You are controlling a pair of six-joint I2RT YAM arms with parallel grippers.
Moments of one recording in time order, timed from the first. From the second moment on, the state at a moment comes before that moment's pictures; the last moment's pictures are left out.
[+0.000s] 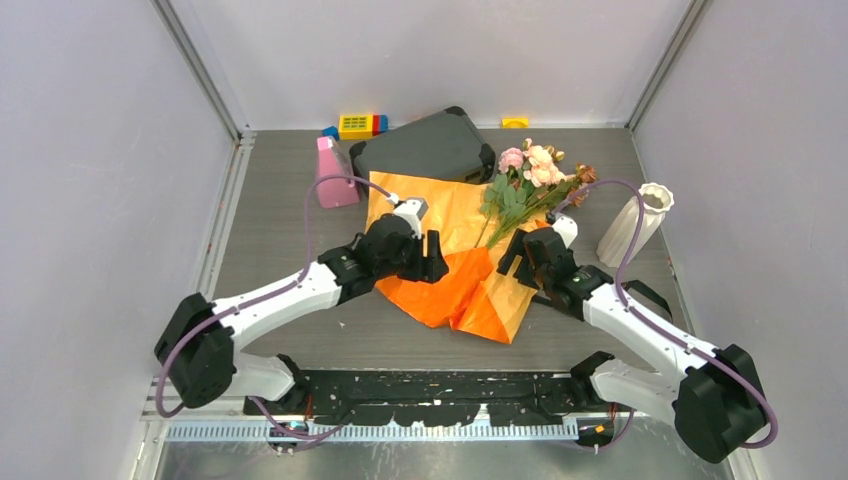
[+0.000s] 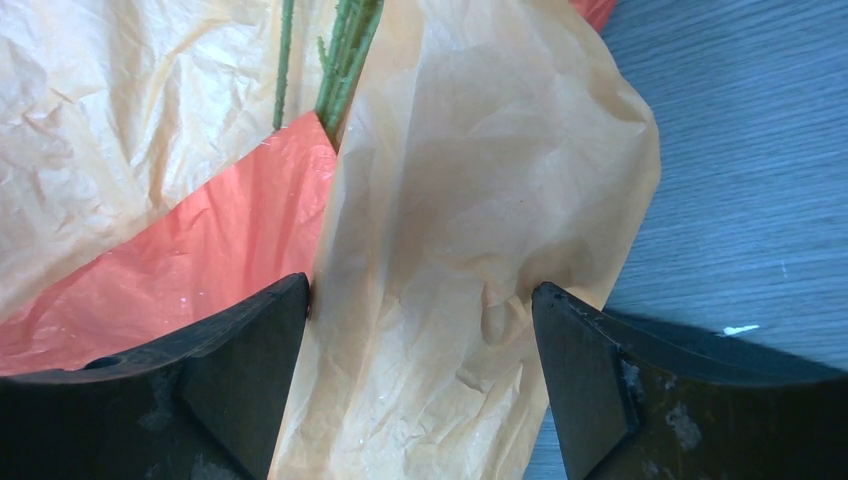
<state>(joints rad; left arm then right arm) -0.84 1.30 0.89 -0.18 -0.02 -0.57 0.52 1.04 0.59 -0.34 0.29 0.78</state>
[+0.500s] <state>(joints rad) -0.65 1.50 0.70 0.03 0.08 -0.60 0.43 0.99 0.59 -0.46 0.35 0.76</state>
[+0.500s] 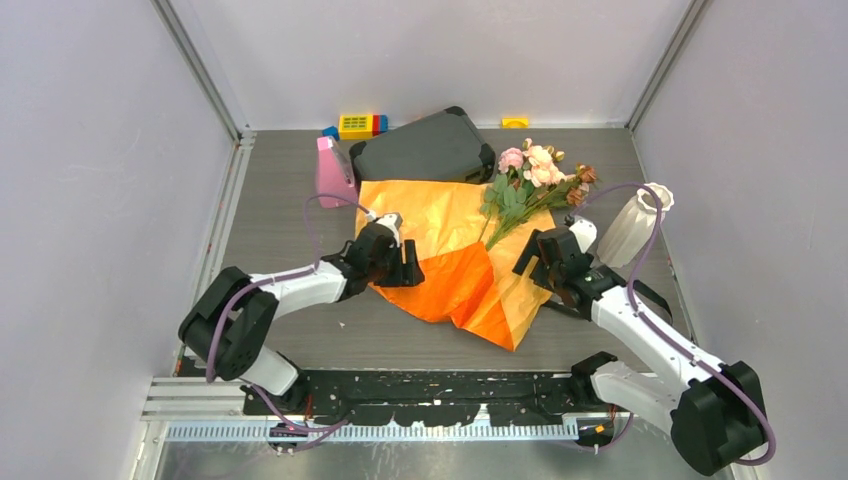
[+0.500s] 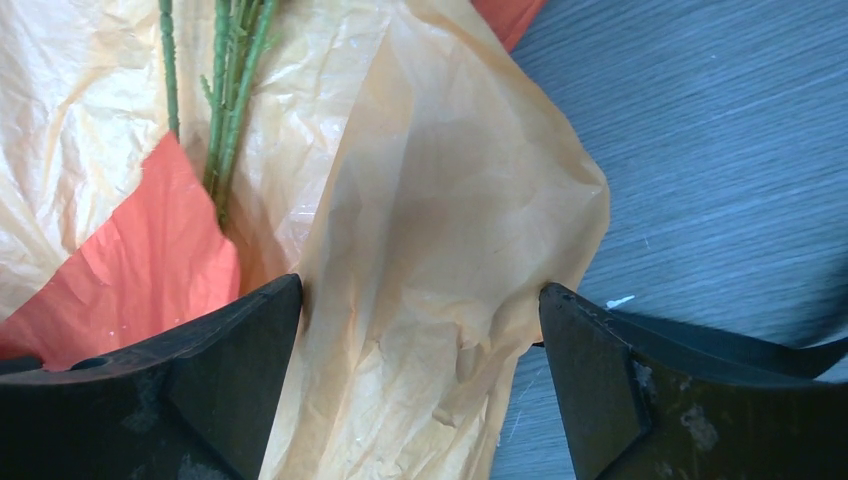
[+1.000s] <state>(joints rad) -0.61 1.55 0.66 0.18 0.08 -0.59 0.23 0.96 0.59 -0.50 0.21 0.76</state>
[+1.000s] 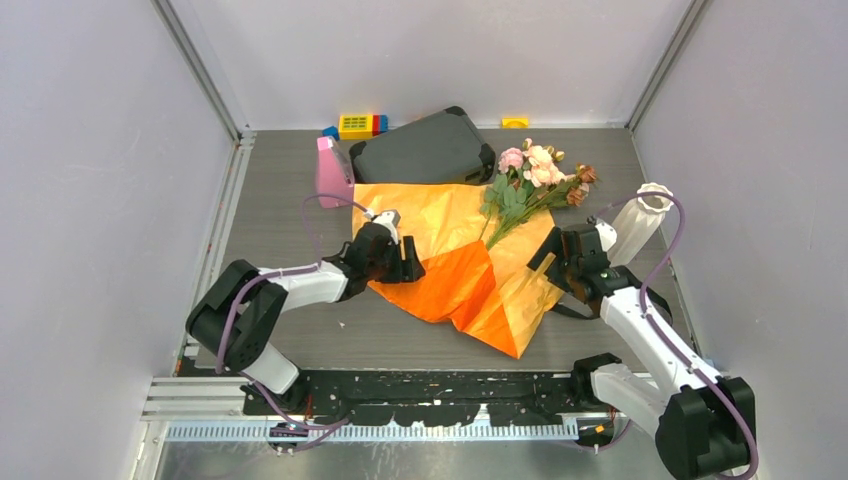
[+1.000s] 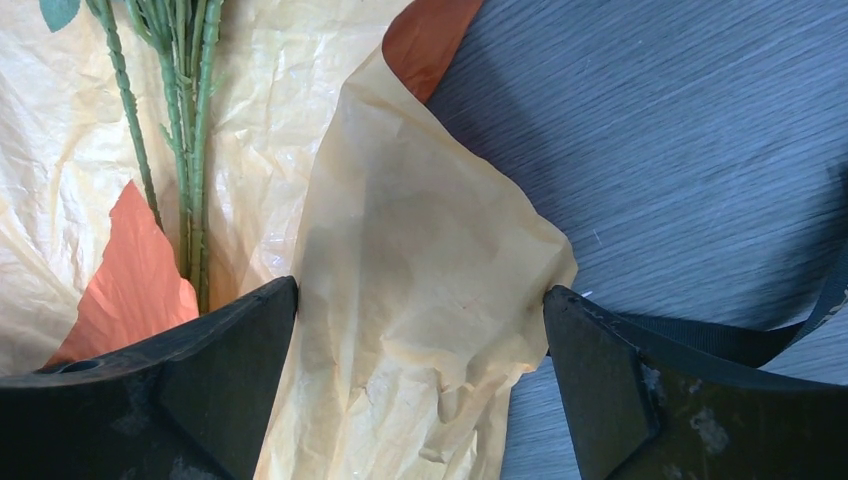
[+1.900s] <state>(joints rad) -0.61 1.59 0.66 0.27 0.10 -0.57 0.19 0.95 0.67 -0.59 0.16 0.73</state>
